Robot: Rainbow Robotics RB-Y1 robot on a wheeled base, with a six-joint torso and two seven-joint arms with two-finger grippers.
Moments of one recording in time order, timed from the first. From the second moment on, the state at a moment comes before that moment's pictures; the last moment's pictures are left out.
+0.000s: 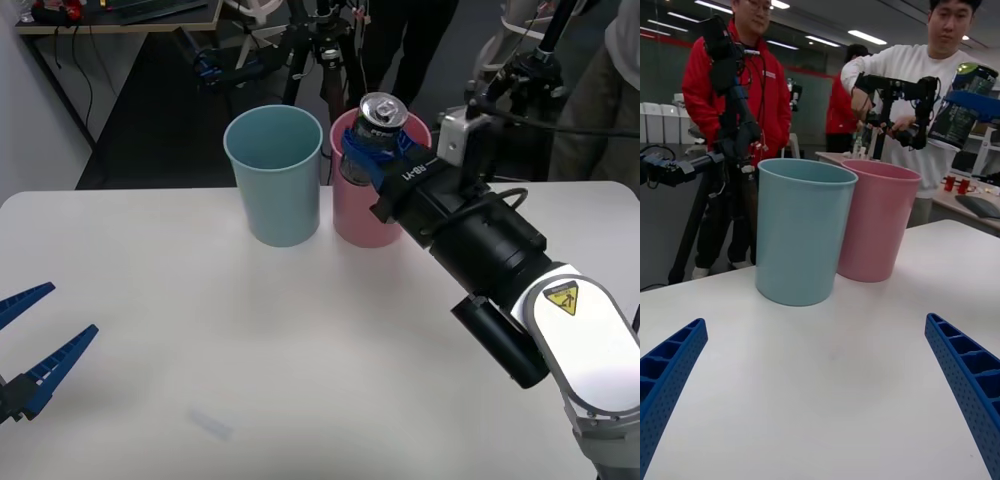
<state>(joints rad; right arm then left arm) -0.19 -0.28 0.22 -1.95 1.76 -0.32 -0.64 0.35 0.40 0.52 -1.66 -0.96 -1.22 0.00</state>
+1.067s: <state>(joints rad) -0.73 -0.03 0.20 -1.30 2.08 -0.16 -0.81 0.35 0.40 0.52 -1.66 -0.96 -1.22 0.00</state>
